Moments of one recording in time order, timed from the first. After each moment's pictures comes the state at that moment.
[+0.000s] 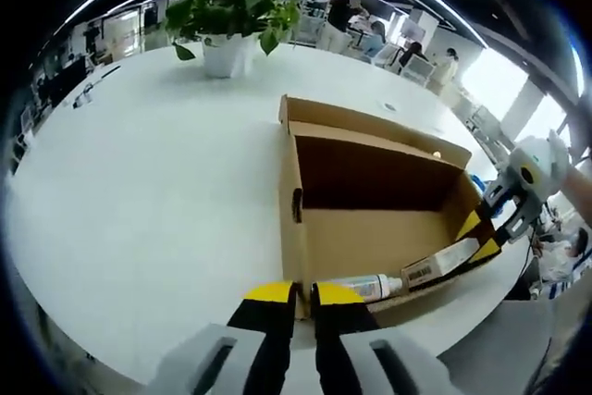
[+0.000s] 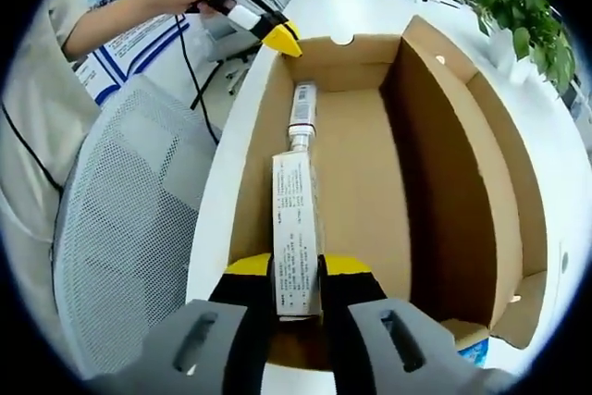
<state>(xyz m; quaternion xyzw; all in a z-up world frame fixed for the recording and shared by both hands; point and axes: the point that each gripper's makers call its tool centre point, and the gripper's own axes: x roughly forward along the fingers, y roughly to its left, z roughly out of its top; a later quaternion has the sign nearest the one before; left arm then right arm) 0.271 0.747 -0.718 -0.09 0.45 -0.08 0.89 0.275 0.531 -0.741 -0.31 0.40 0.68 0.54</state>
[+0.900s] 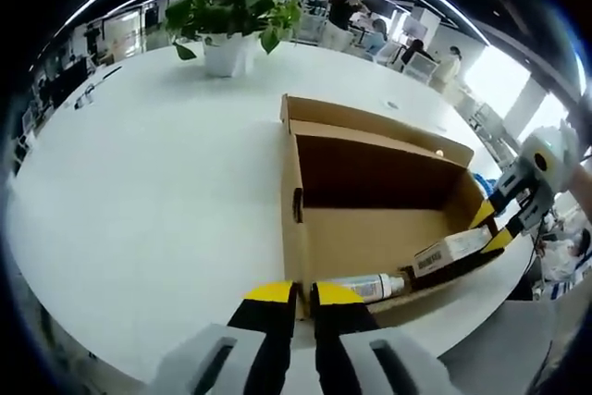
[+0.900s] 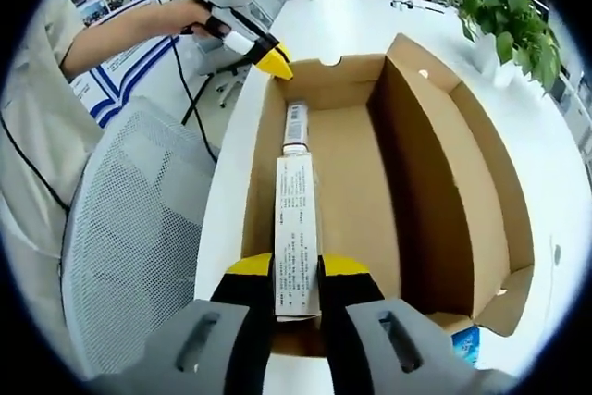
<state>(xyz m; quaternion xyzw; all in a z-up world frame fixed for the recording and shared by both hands) 0.271 0.747 -0.719 -0.09 0.45 -0.07 0.88 0.279 0.534 -0.716 -0.29 0.39 0.67 0.56</state>
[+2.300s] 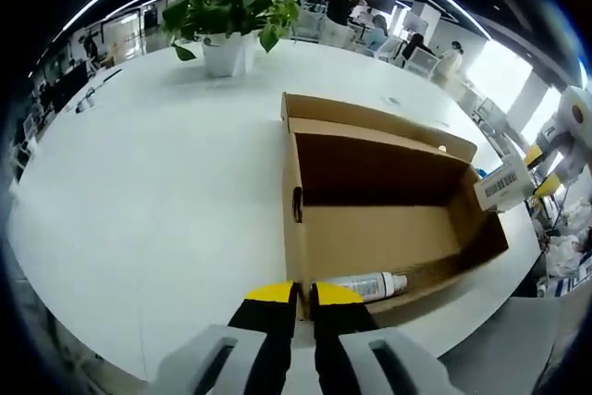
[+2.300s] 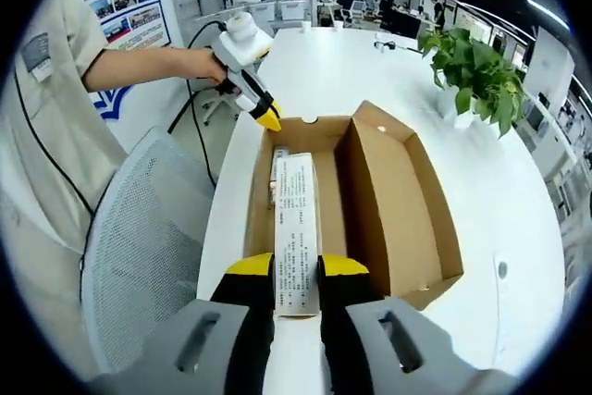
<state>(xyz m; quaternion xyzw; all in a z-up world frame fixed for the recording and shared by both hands) 0.268 0.741 -0.713 -0.07 0.46 -0.07 0.88 0.304 0.505 -0.615 -0.30 0.31 0.66 0.62</state>
